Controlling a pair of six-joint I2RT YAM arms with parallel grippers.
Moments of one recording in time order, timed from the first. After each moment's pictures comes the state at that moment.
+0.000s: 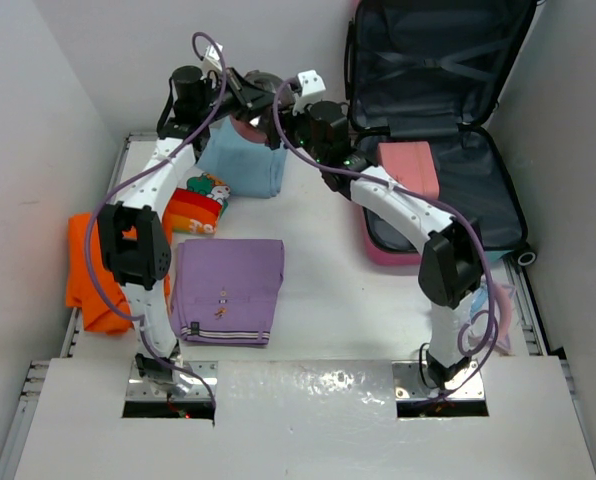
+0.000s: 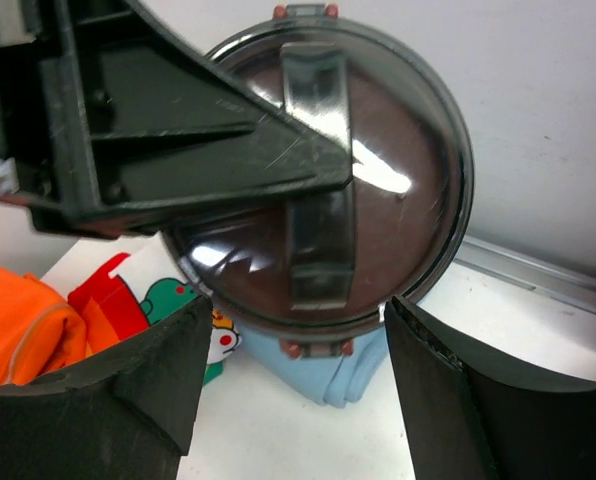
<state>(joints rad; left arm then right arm) -0.16 1.97 1.86 0.07 0.67 -0.93 0.61 1.95 1.73 0.14 0.08 0.14</state>
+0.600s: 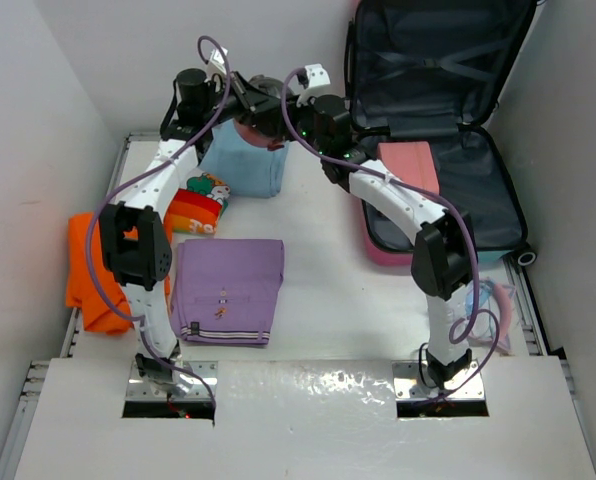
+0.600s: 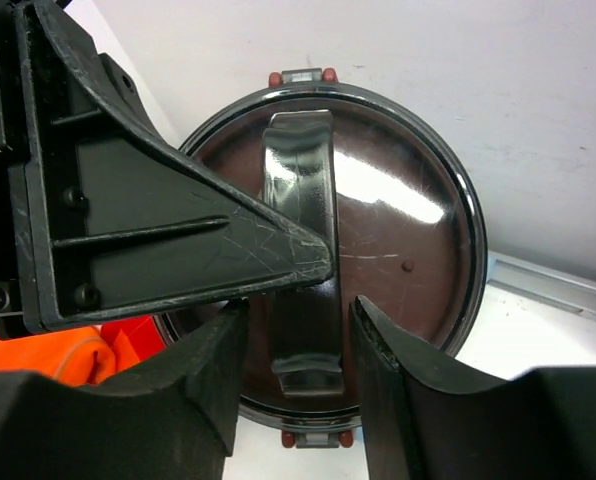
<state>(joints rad) -0.17 1.97 1.84 0.06 0.68 -0.94 0.57 2.03 1.80 0.19 0.00 0.24</state>
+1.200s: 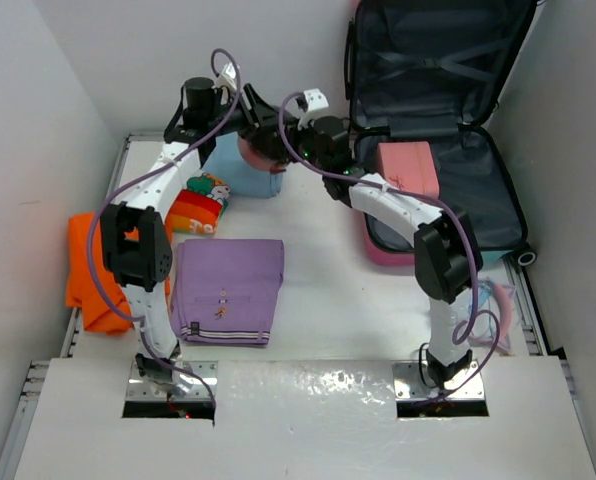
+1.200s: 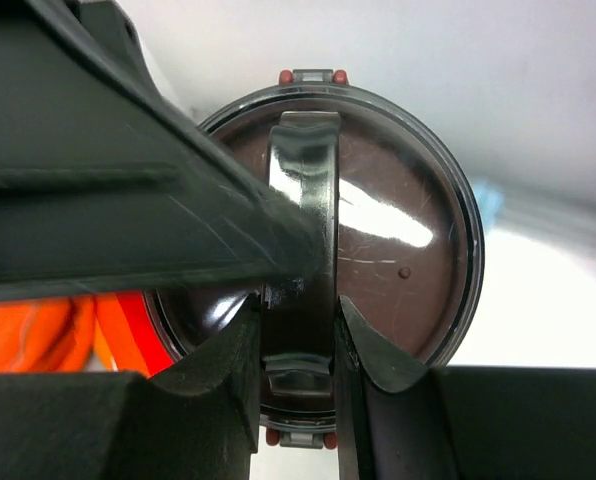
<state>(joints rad) -0.18 1.97 1.81 -0.07 0.71 -0.81 0.56 2.01 1.64 0.26 -0.02 0.23</state>
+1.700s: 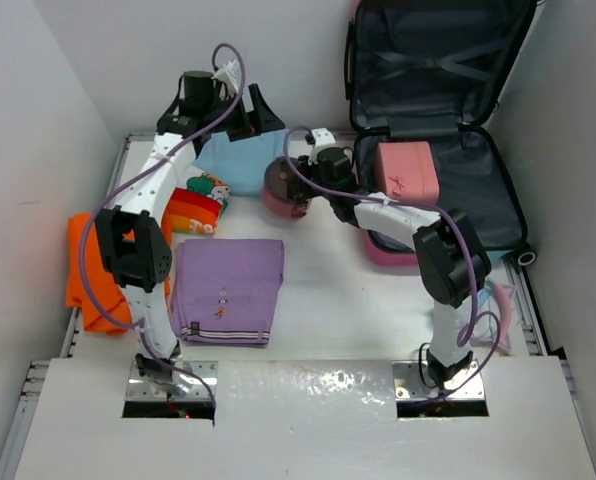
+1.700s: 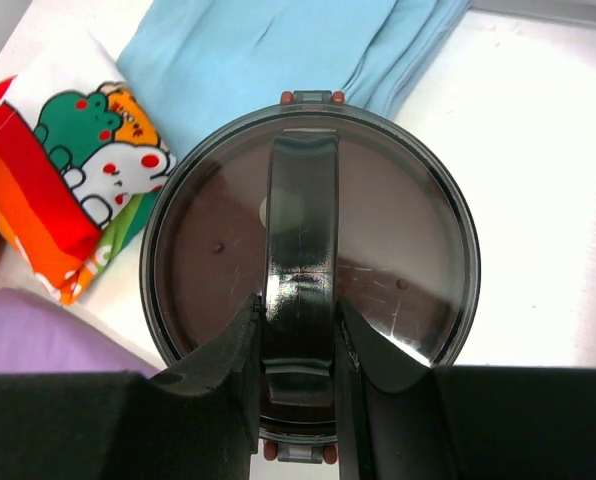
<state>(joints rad) -0.18 1.96 1.92 -0.43 0.61 -0.49 0.56 1.94 1.32 0.22 0.01 0.28</state>
